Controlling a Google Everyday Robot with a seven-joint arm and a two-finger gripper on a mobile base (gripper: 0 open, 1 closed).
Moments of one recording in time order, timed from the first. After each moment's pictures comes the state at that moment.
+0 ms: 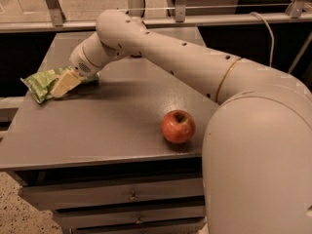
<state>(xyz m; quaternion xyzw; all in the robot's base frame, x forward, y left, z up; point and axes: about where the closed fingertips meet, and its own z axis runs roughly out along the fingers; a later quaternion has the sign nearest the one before) 0.668 0.255 0.841 -0.60 0.66 0.26 0.37</state>
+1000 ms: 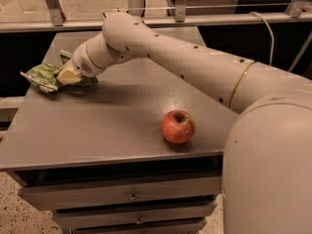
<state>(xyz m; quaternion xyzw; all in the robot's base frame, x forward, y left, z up) 0.656 0.252 0.856 -0.57 0.66 0.28 0.40</state>
